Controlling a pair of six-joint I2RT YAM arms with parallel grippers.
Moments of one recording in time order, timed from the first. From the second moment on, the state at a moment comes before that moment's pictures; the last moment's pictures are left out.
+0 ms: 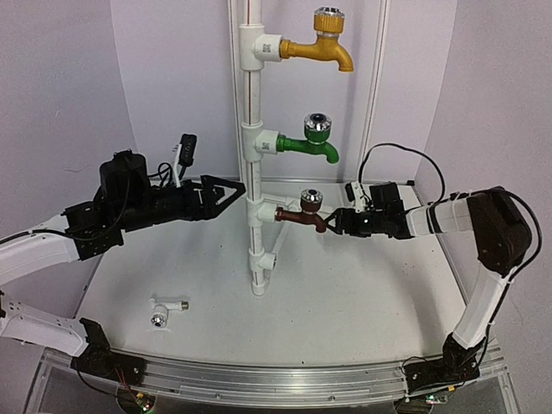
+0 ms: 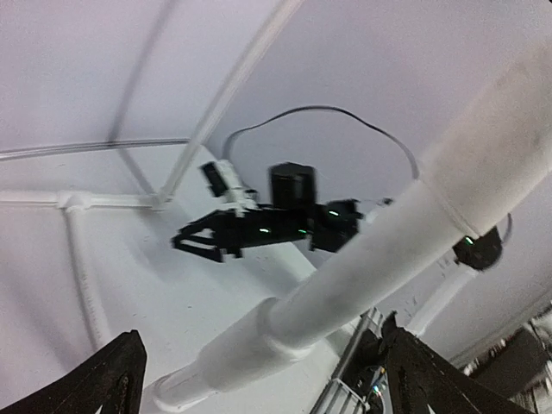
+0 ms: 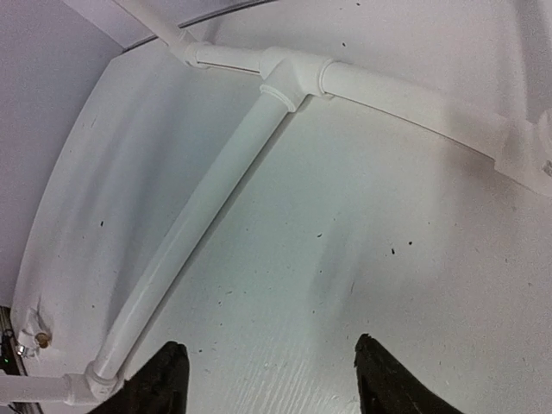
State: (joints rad) left arm -0.86 1.12 0.94 0.09 0.24 -0.58; right arm 0.40 1.86 1.04 0.18 -0.37 0.36
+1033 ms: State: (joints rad) left arm -0.99 1.51 0.76 -0.85 -0.36 -1.49; right arm 0.40 1.52 0.75 0.00 -0.32 0.37
